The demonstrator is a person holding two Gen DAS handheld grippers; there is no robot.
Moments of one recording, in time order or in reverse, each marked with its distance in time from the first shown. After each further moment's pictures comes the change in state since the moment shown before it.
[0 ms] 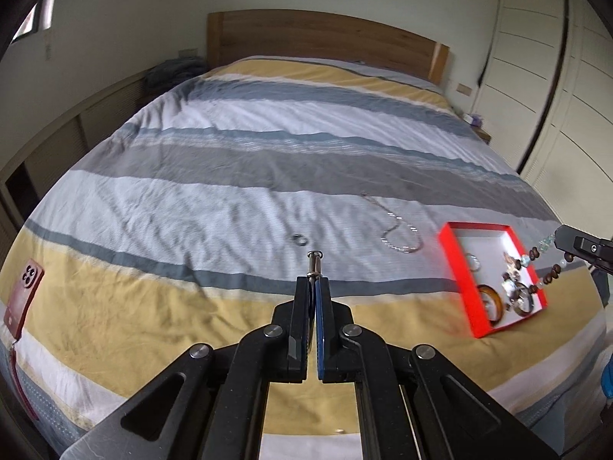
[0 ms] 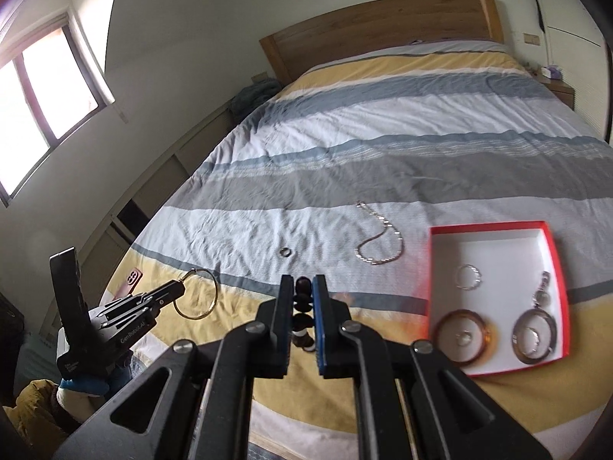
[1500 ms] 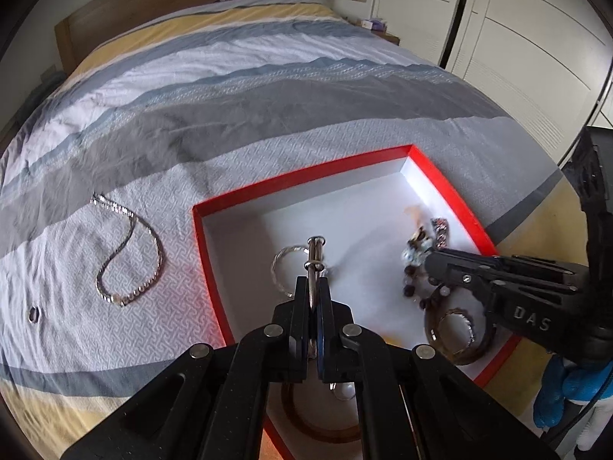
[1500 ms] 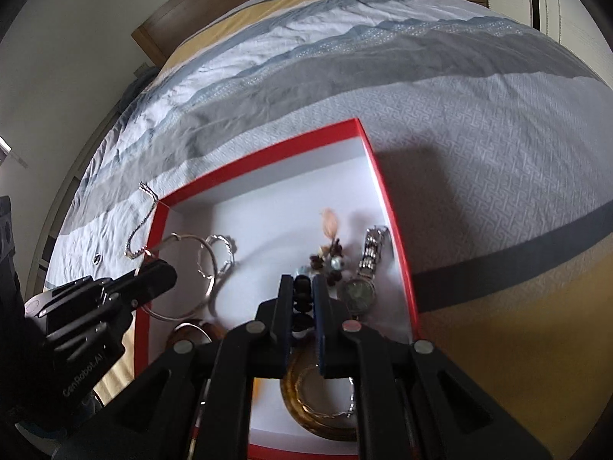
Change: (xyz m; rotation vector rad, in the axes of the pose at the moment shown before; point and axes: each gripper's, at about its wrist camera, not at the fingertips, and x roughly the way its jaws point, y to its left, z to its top) left arm 0.210 -0.269 0.012 0.298 0.250 -0.197; right arm 0.084 -0.263 -0.029 0.251 0.174 -0.215
